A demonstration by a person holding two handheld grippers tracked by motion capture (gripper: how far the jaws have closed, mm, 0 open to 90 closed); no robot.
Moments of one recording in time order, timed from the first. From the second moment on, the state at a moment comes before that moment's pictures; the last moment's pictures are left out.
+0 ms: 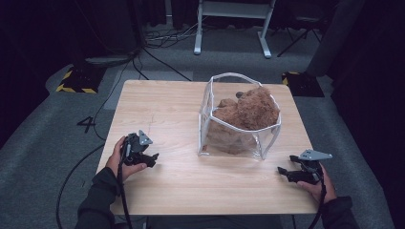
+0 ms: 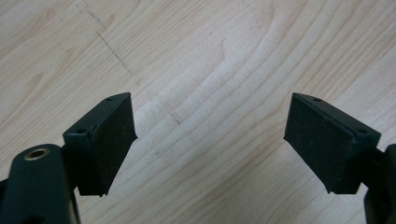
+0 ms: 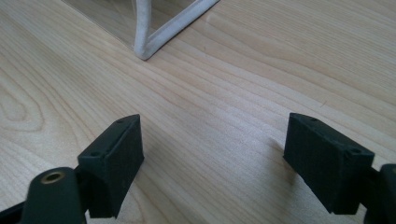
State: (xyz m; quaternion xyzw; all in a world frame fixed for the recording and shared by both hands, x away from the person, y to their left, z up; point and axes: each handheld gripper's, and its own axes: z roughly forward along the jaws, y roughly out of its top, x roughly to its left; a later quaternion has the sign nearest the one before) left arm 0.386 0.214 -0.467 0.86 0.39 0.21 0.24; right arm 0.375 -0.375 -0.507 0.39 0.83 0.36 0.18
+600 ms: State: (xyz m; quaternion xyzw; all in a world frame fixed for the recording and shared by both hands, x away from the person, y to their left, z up) left arm 0.371 0.232 -0.488 0.86 0.41 0.19 0.24; right arm 0.375 -0.375 -0.507 0.39 0.83 0.36 0.18
